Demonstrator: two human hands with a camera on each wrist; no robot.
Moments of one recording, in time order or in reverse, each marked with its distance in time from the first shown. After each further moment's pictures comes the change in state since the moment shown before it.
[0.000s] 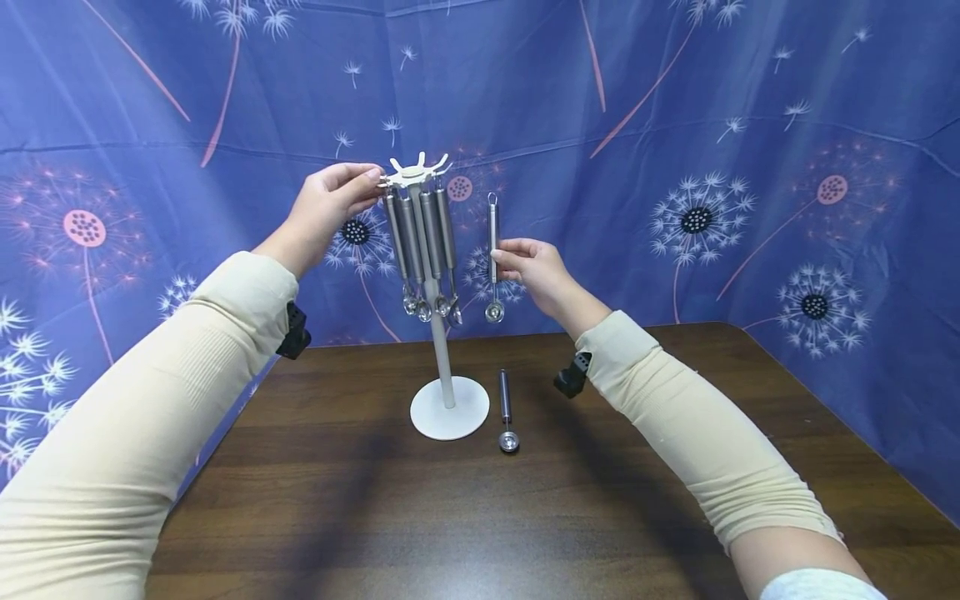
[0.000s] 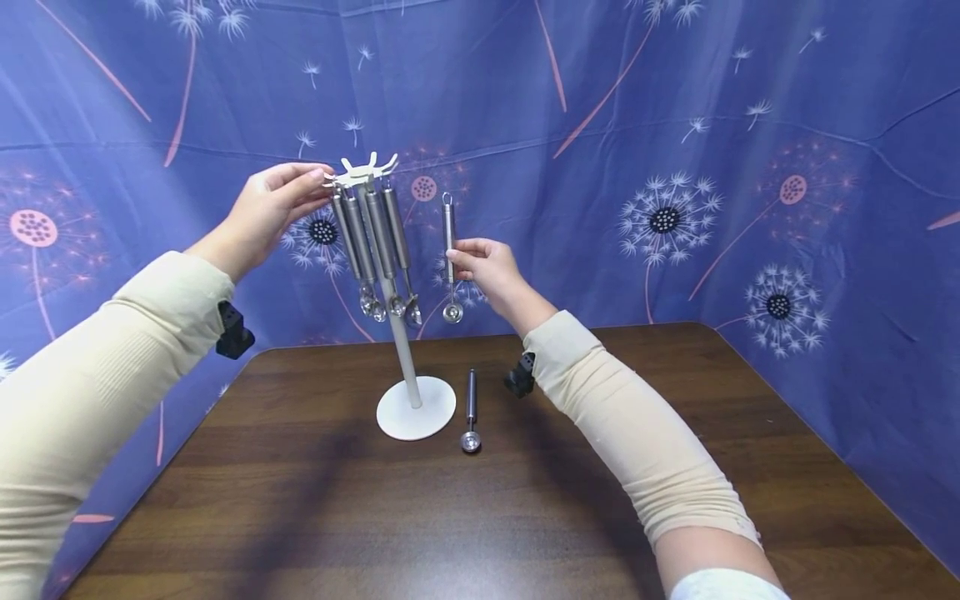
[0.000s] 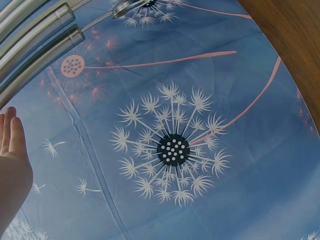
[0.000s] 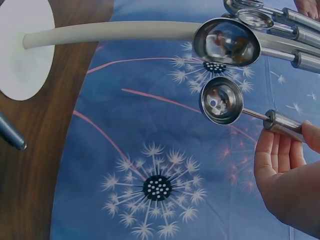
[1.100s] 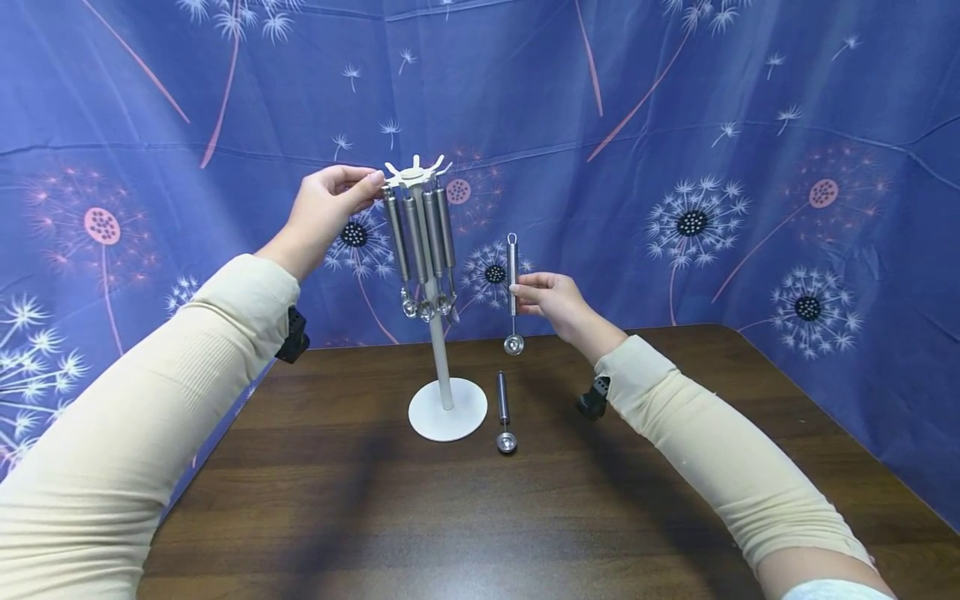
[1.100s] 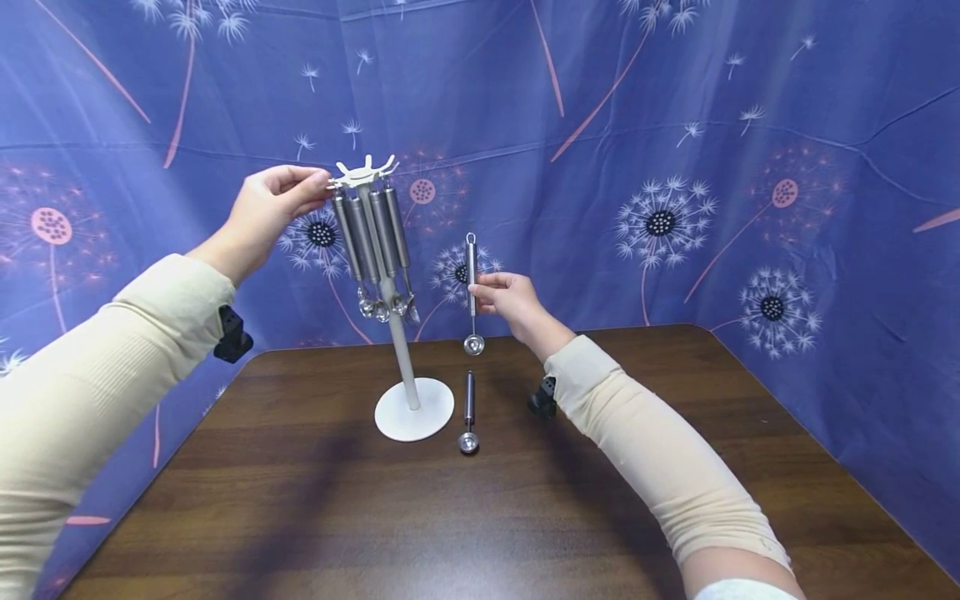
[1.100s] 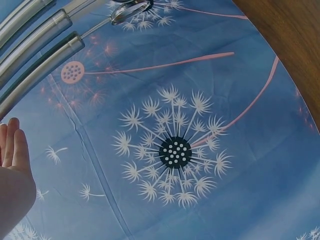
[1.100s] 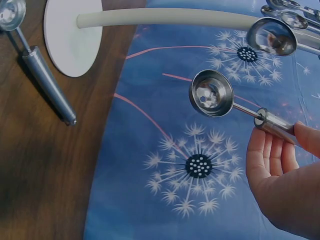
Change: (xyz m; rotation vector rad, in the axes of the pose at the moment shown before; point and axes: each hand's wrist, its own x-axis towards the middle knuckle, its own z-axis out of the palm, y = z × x) left_hand 0.000 0.000 0.001 0.122 0.076 0.026; right_hand -0.010 0.038 -0.028 -0.073 0.025 0.109
